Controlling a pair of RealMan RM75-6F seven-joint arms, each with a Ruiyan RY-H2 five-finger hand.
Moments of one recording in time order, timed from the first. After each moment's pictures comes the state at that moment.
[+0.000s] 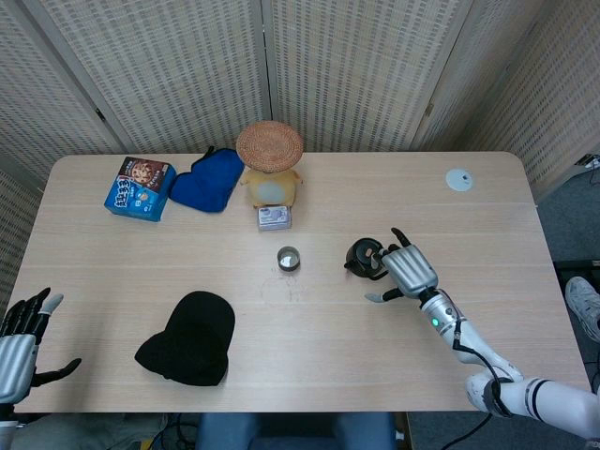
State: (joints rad) left arm -0.03 -1.14 -0.01 -1.60 1.52 1.52 -0.02; right arm 0.66 -1.44 0.10 -1.38 -1.28 0.90 -0.25
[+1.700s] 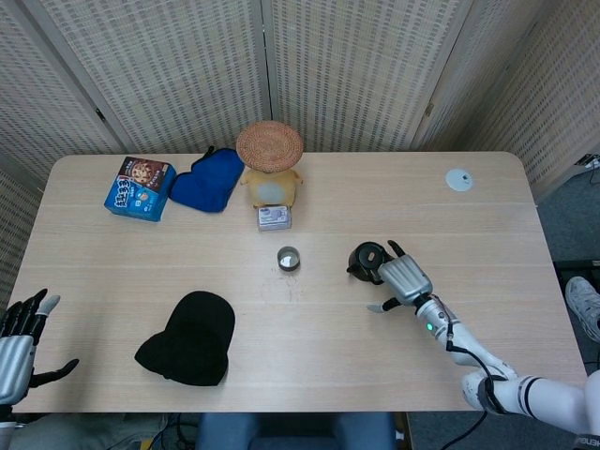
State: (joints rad) left arm -0.03 -1.15 -0.01 -1.59 1.51 1.52 -0.02; right arm 0.69 -1.47 0.05 -1.34 -1.23 0.82 -0.34
